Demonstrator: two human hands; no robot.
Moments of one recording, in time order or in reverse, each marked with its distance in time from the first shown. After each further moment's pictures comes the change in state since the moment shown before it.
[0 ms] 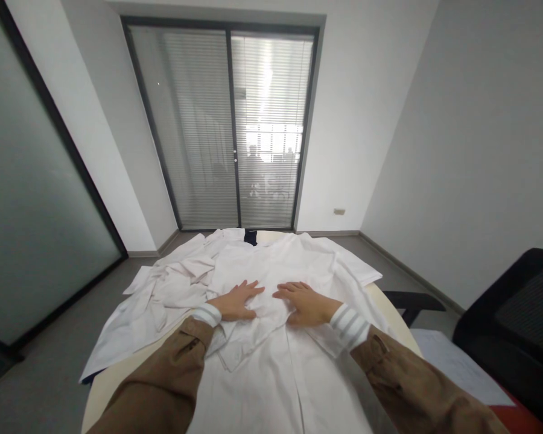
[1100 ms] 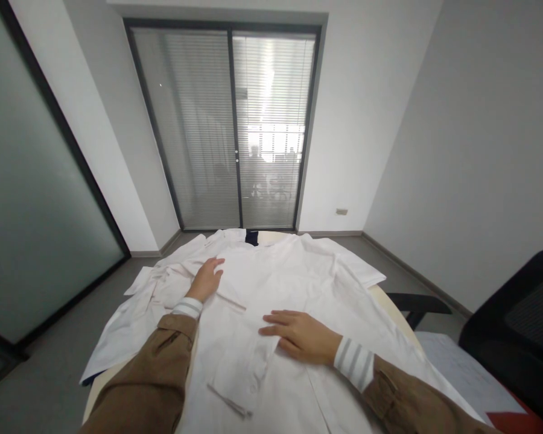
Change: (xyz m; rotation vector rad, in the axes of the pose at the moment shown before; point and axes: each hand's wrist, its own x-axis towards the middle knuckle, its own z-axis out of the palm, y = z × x) left_hand 0.000 -0.073 -0.029 -0.063 0.746 -0.337; right_hand -0.025 -0.038 0.030 0.126 0.142 -0.335
